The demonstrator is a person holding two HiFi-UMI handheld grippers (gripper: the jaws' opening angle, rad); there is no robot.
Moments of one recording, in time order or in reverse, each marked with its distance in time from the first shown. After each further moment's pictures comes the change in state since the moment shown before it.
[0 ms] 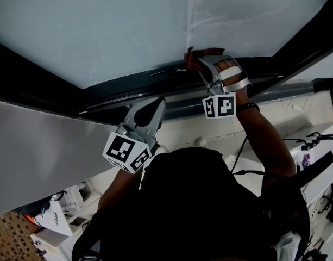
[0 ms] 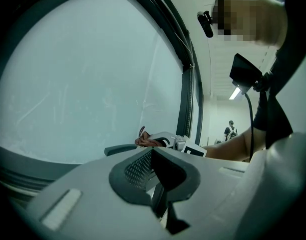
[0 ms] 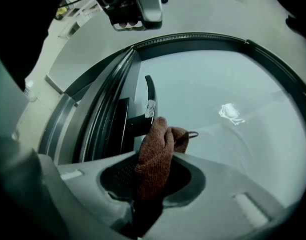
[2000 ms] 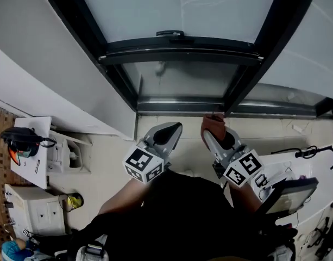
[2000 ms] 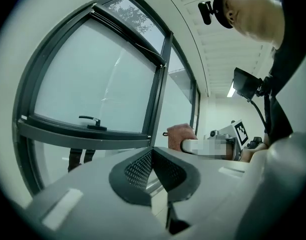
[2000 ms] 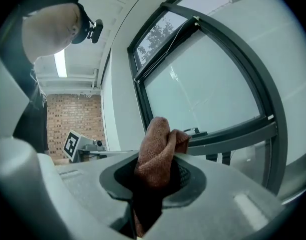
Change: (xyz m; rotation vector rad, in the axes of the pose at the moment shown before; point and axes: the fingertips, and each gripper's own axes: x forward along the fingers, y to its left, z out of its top) left arm -0.137 -0.301 -0.102 -0.023 0.011 0.063; right arm -0.453 0.056 0.080 1.631 -0.487 0.350
